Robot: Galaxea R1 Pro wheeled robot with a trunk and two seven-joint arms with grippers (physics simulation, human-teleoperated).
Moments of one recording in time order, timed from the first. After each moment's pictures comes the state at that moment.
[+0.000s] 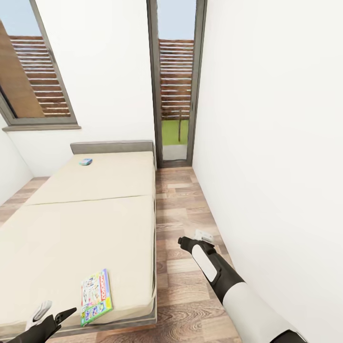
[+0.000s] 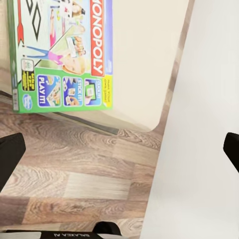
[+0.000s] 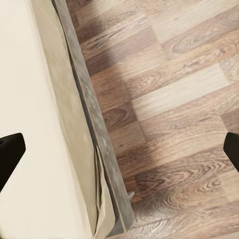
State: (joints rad) left arm -0.30 0.33 0.64 -0.52 0.10 0.53 -0.93; right arm -0.72 0.17 0.31 -0.70 -0.70 0.36 -0.43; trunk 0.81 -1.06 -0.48
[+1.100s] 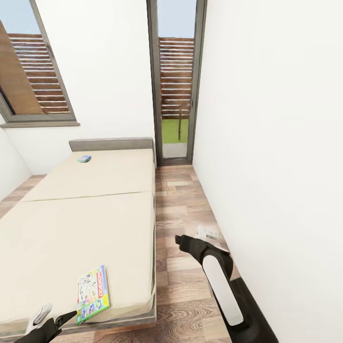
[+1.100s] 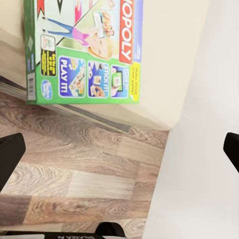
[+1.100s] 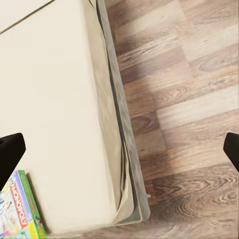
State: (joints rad) left arm -0.30 0.33 0.64 -0.49 0.10 0.52 -0.93; right arm -0.40 0.17 0.32 -1.55 -0.70 0.74 -0.65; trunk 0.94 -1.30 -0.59
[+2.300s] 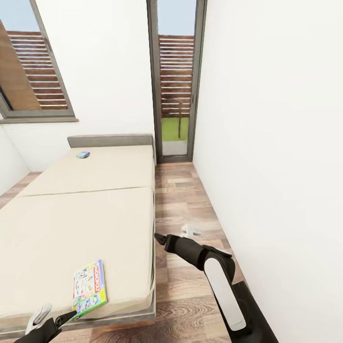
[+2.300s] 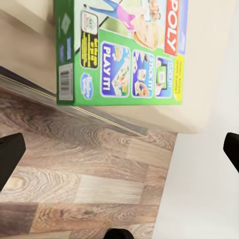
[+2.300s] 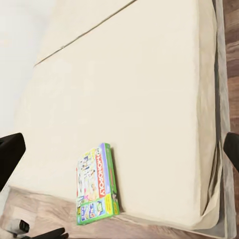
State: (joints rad) left arm -0.30 0.33 0.64 -0.49 0.10 0.52 -0.93; right arm -0.38 0.17 0.32 -1.58 -0.70 0.78 -0.21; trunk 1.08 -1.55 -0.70
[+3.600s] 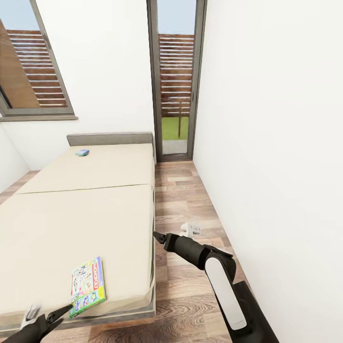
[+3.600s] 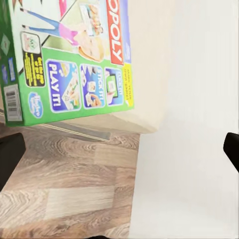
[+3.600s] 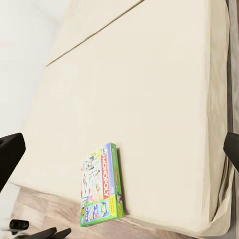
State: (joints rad) left arm -0.29 0.38 0.64 -0.49 0.10 0.51 -1.19; right arm -0.38 0.17 0.31 -1.57 -0.70 0.76 -0.14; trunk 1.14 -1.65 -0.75
